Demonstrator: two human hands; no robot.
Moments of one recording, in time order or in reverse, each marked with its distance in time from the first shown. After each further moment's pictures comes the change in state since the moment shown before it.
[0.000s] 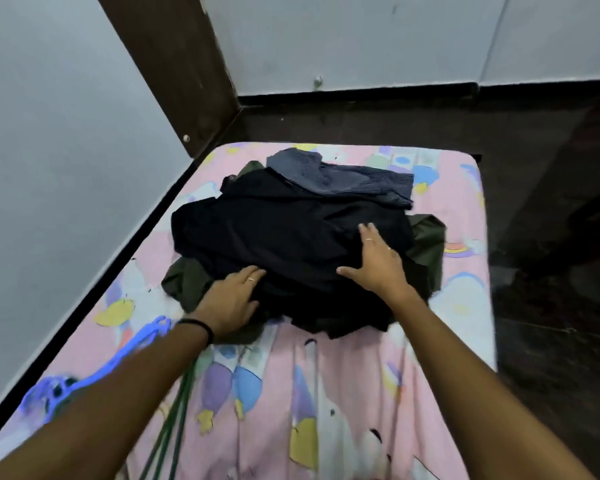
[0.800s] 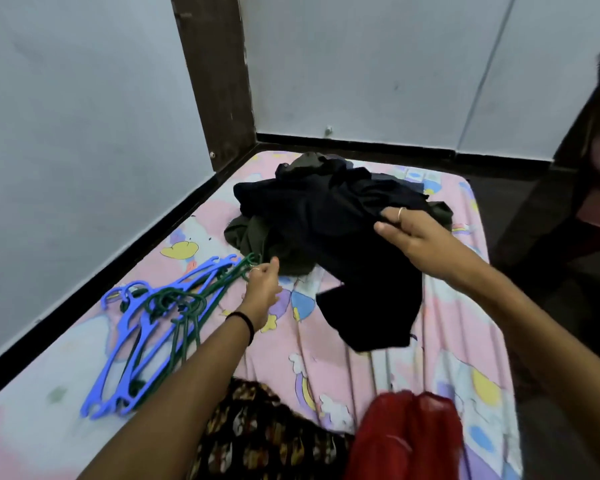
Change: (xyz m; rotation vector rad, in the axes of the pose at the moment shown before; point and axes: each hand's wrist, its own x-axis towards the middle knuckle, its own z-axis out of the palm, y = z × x) left_hand -0.218 -0.016 0.047 -1.703 0.240 -0.554; right_hand -0.283 -0.156 0.003 0.313 0.121 -0.632
